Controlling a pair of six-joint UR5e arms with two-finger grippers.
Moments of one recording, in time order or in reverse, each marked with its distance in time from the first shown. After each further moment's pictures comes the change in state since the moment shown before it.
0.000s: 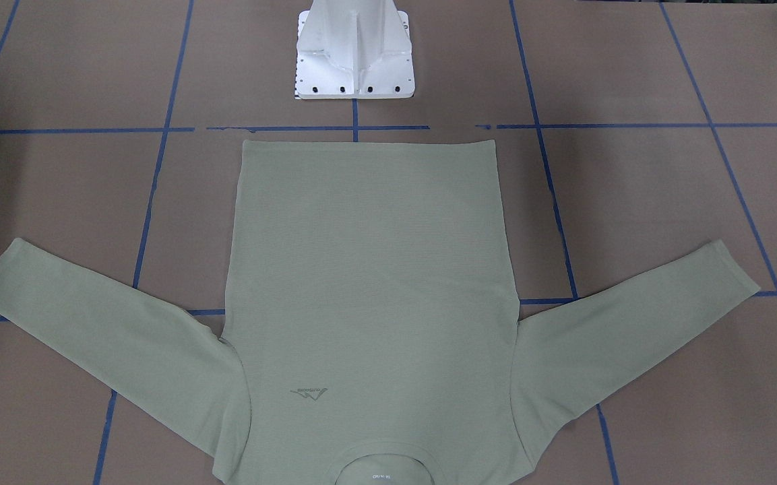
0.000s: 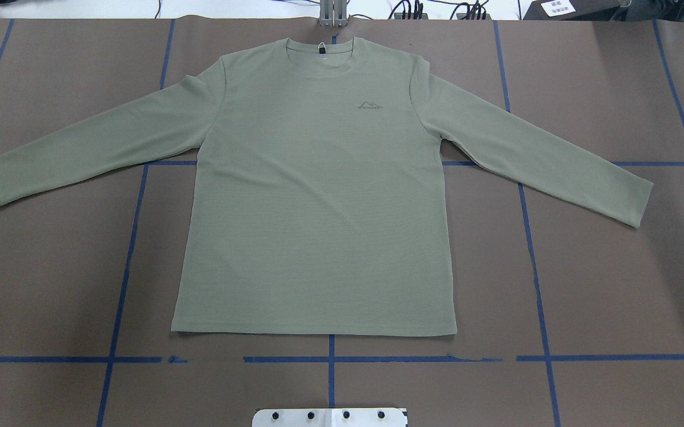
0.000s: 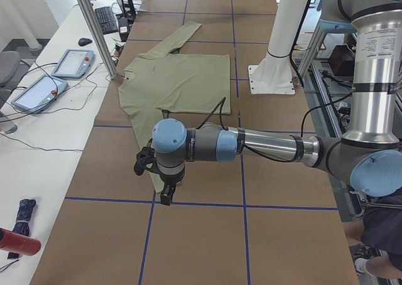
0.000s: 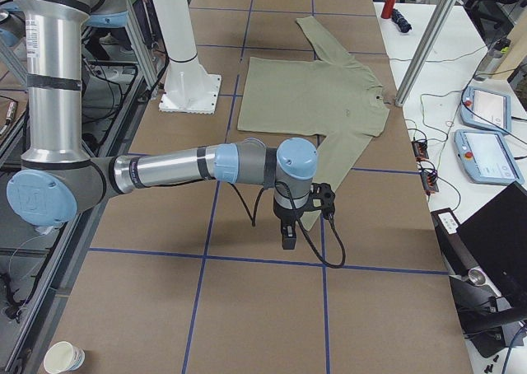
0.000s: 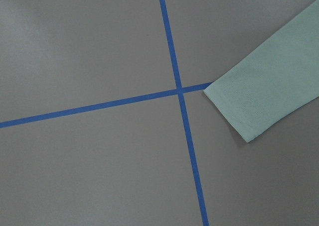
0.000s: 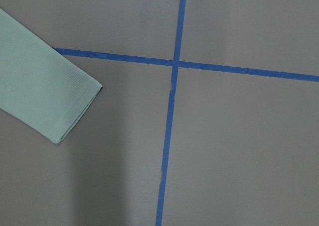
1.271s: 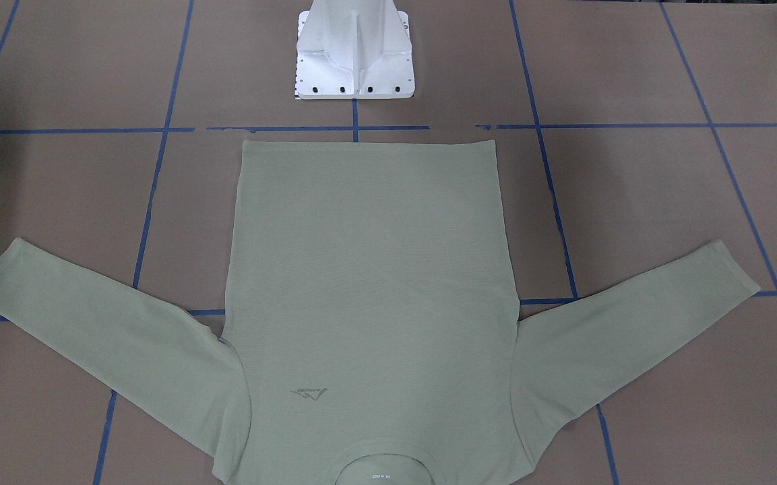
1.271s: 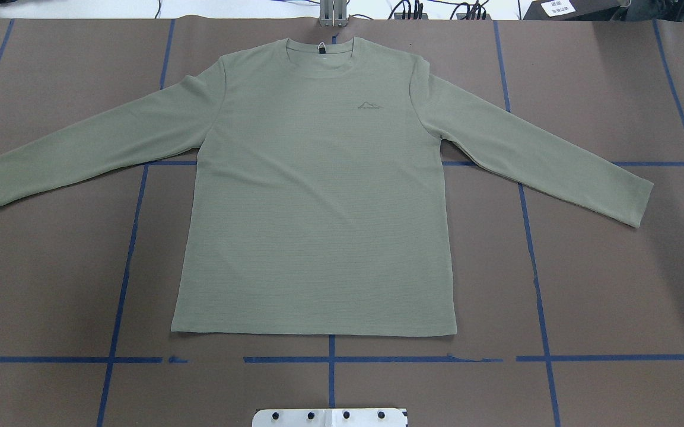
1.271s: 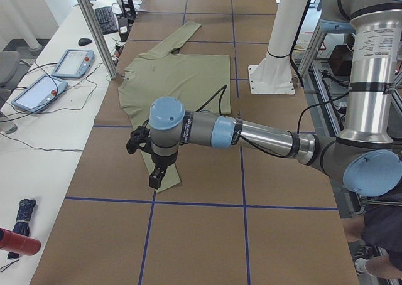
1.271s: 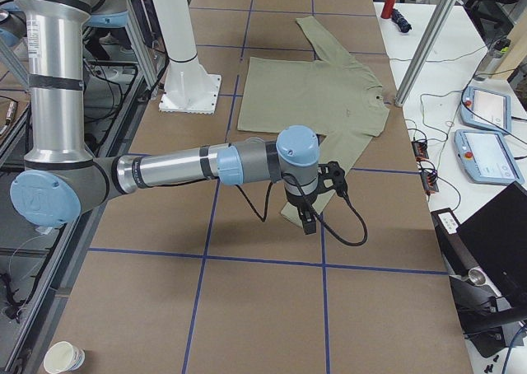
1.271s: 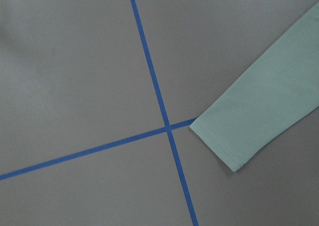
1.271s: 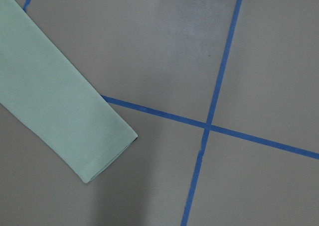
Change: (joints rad) left arm 0.007 -0.090 0.027 -0.201 0.001 -0.007; right arm -0.002 0.017 -0.032 0.245 0.098 0.002
